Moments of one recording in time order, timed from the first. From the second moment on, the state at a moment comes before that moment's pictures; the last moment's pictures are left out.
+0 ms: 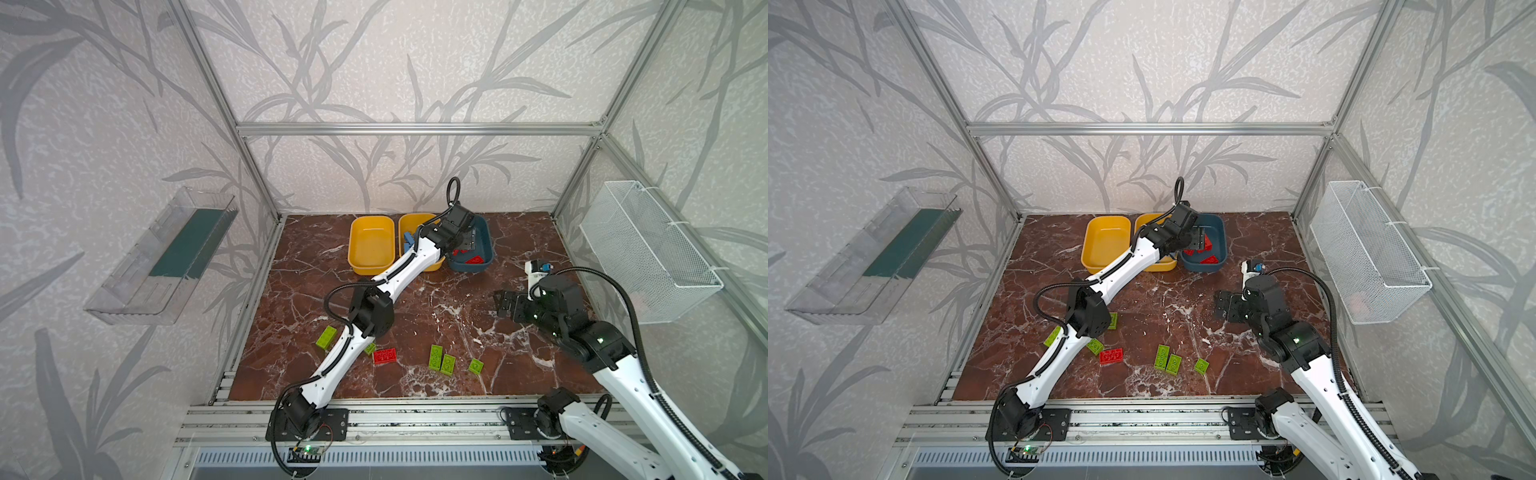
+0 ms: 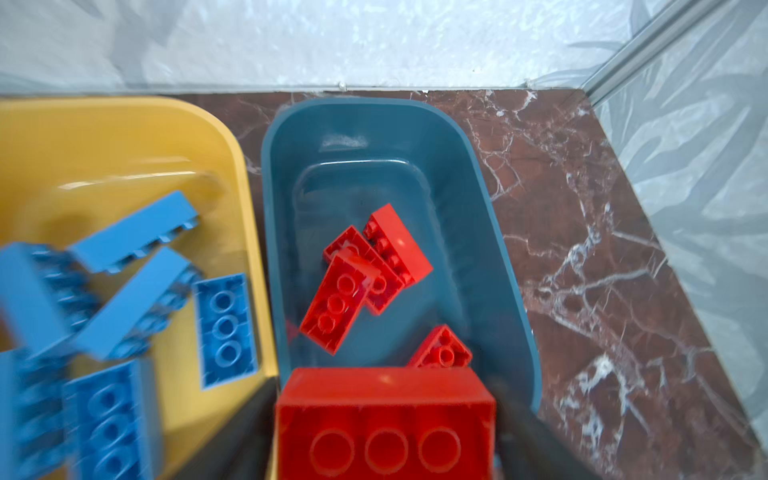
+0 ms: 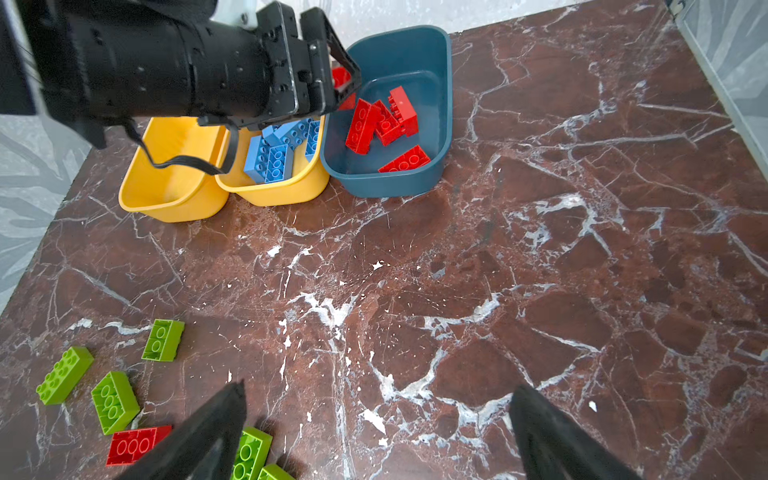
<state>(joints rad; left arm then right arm) -0.72 2.67 2.71 -0.75 -0.14 -0.54 0.41 0.78 0.84 -0.72 0.12 0.41</state>
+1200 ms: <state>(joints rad) -1.01 1.05 0.63 -0.65 -0.28 -1.02 0.61 0.93 0.80 -0.68 0.12 0.46</state>
